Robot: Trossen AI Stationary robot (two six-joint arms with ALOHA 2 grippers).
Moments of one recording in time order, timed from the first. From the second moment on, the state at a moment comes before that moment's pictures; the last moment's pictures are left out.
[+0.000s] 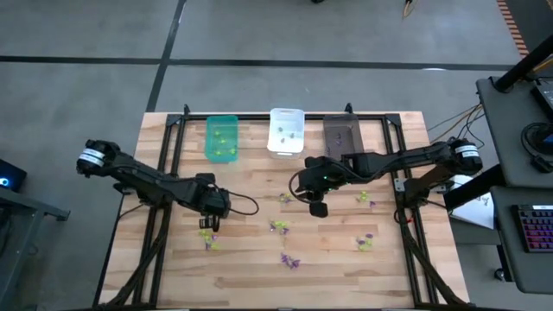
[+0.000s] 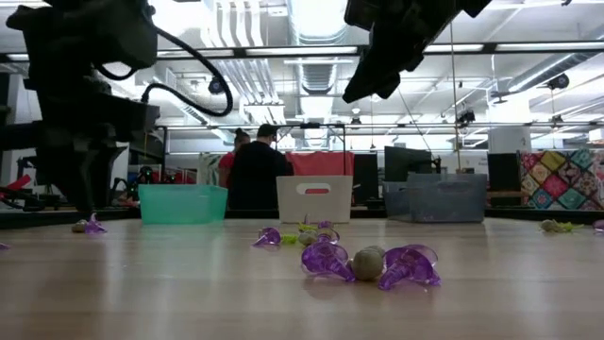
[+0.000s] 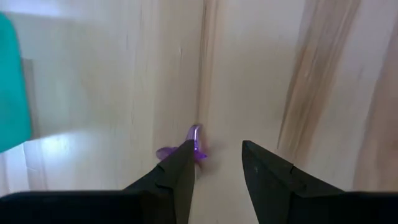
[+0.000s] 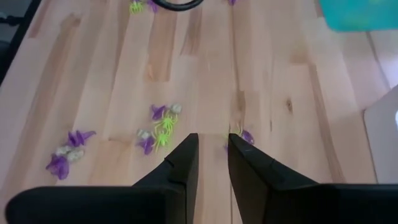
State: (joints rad) left arm -0.27 1.36 0.69 -0.84 -0.27 -0.35; right arm 0.02 1.48 1.08 -0.36 -0.10 0.03
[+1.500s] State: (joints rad) left arm -0.24 1.44 0.73 -0.68 -0.22 -0.31; right arm 0.02 1.49 1.08 -0.36 -0.10 0.05
